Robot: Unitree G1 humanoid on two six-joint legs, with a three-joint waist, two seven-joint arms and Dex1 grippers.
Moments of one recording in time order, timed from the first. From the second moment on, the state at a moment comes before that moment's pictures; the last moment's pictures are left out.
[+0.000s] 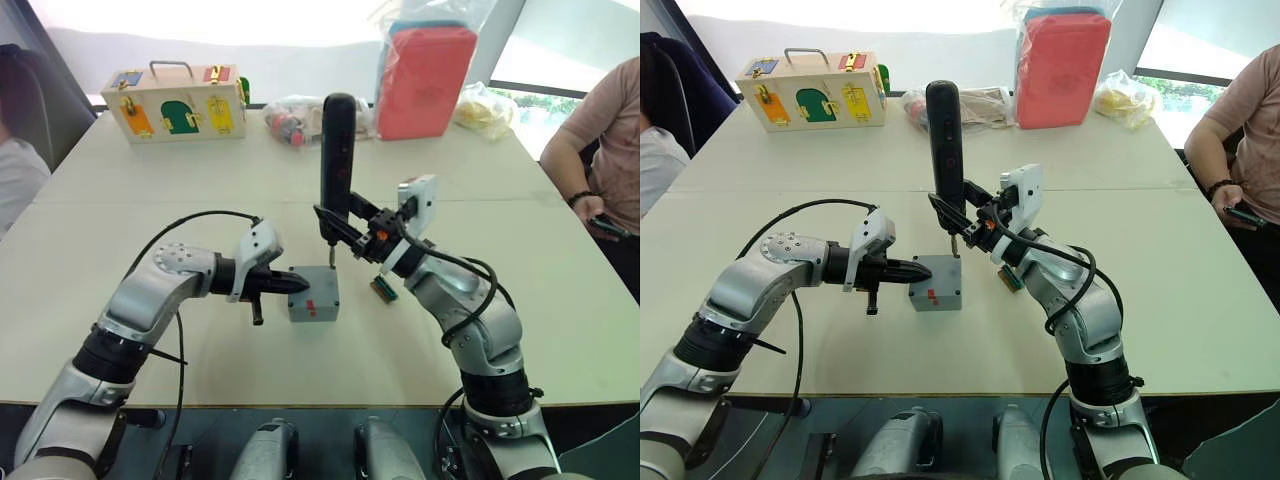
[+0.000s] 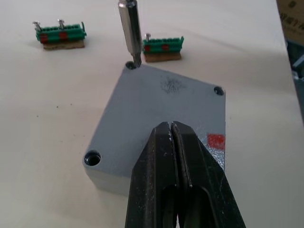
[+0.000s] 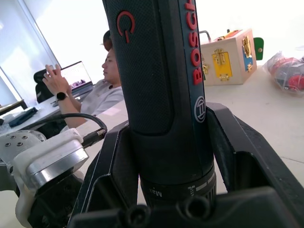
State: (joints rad) left arm -0.57 0.66 -0.26 -0.10 -0.40 0.61 -1.09; right arm -0.46 -0.20 0.07 -0.34 0.44 0.52 0.45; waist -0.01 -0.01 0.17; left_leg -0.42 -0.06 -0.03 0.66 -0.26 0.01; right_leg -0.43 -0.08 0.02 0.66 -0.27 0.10
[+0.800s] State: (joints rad) left arm -0.54 0.65 -0.27 -0.10 -0.34 0.55 -1.12; right arm -0.38 -0.16 0.04 -0.26 0.42 0.41 0.41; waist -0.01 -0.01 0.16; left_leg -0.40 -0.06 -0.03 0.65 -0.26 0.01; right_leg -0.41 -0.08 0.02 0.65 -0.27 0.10
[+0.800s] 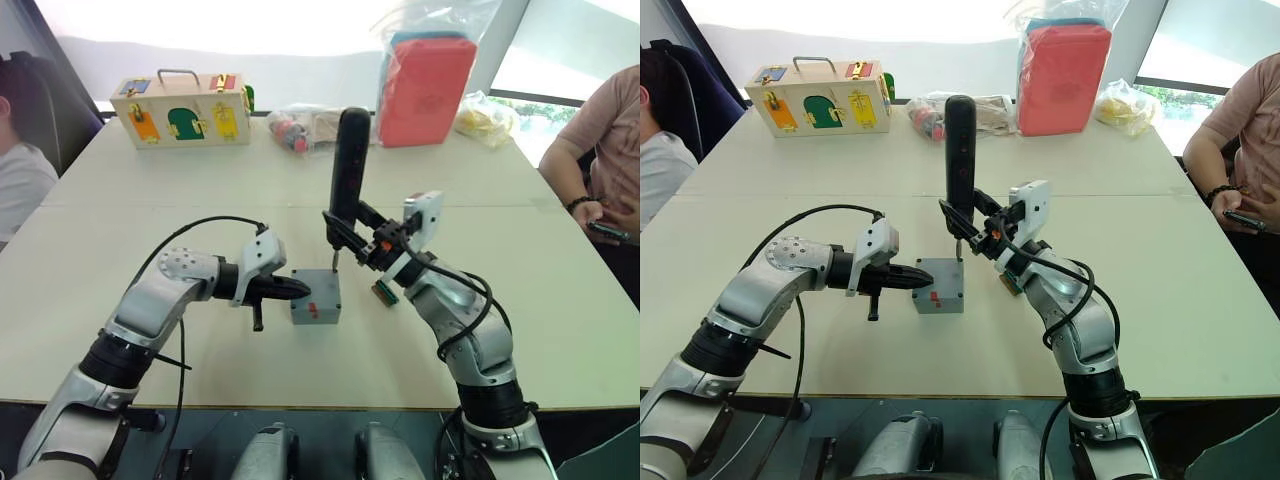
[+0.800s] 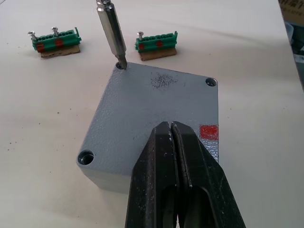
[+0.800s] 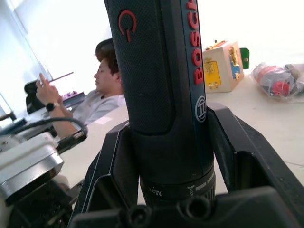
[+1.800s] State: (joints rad) left arm -0.51 0.64 -0.30 -0.08 -0.30 0.55 -1.12; right arm -0.30 -0.24 0.16 -0.33 0.33 0.40 0.43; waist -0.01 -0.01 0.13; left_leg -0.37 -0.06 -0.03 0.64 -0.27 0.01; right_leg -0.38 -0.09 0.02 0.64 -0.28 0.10
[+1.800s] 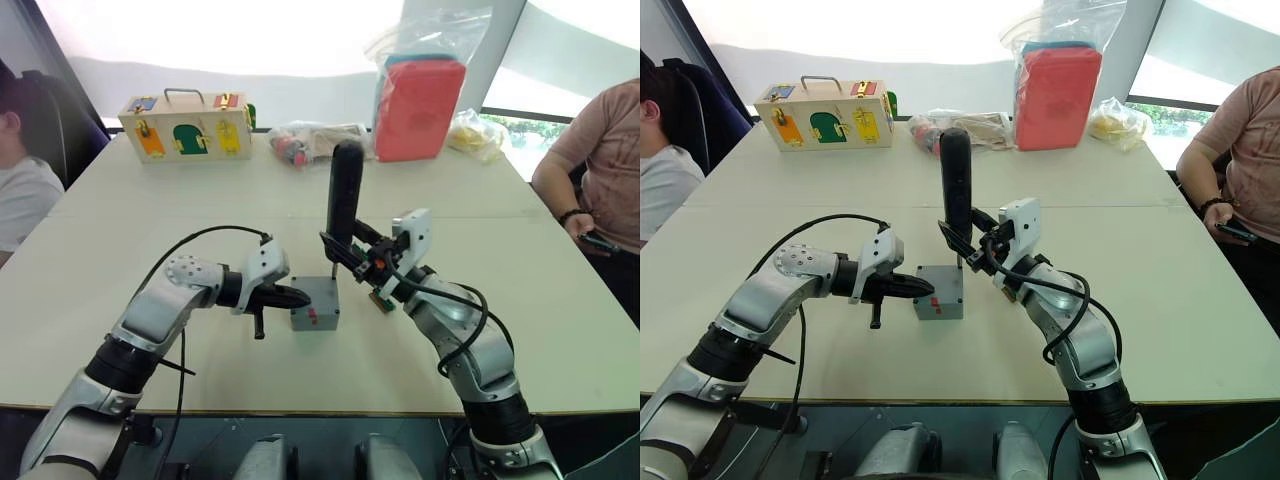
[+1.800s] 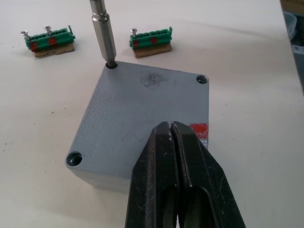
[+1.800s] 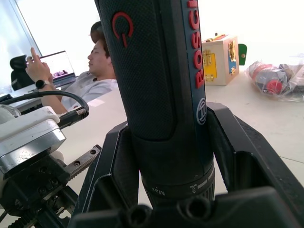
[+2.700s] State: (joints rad) left arm -0.55 0.62 -0.23 0.02 -0.33 0.53 -1.13; right arm -0.54 -0.35 -0.01 -0.42 0.59 0.84 0.45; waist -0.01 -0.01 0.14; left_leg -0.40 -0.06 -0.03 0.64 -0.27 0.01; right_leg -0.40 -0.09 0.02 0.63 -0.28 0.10
